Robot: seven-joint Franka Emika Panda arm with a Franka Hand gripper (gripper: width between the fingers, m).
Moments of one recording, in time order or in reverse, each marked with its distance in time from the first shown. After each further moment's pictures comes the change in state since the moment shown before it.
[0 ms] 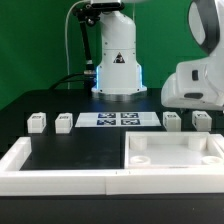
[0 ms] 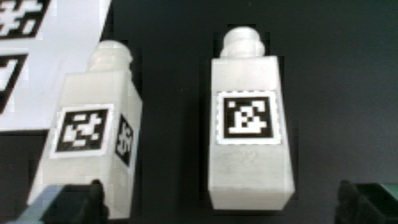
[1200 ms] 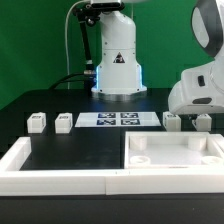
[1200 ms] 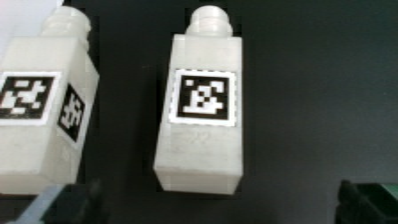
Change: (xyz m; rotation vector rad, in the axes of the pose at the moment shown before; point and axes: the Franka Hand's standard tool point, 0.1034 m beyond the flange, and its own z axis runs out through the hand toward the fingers) arm 0.004 -0.016 0.003 0.027 0.070 -0.085
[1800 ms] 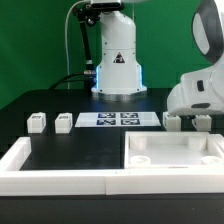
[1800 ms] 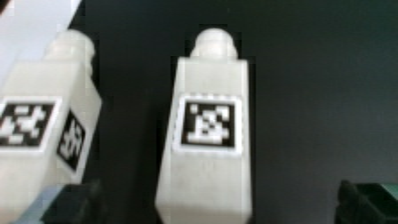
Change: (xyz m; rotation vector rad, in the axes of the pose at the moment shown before) arm -0.006 0.001 0.014 -0.019 -0.158 0.003
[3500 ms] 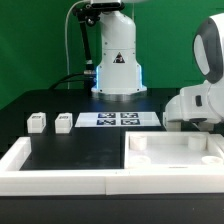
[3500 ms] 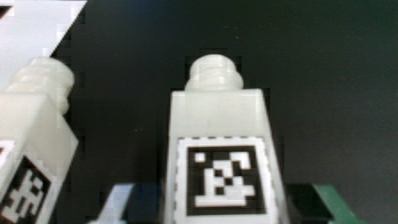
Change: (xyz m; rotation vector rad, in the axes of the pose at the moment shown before) arm 0.001 -0.001 0.031 -0.016 -0.029 0.001
